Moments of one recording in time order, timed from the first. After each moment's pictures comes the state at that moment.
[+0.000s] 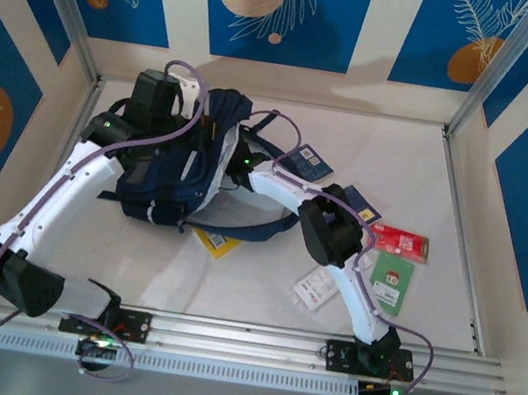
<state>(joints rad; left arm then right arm) -0.39 1.34 1.49 -0.76 0.18 -0.29 0.80 2.39 1.92 -0.11 -0.24 1.05</state>
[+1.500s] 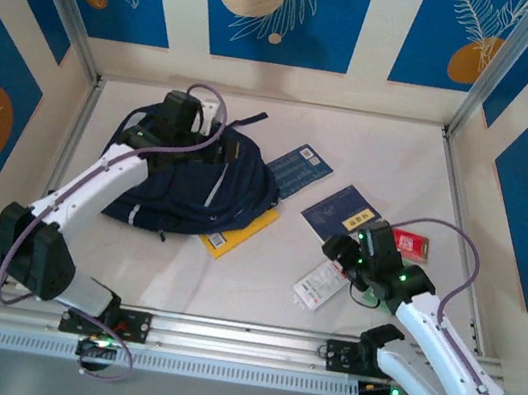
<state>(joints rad) -0.45 1.43 1.29 -0.54 0.24 -0.33 0.40 0.77 0.54 -0.77 -0.04 1.00</state>
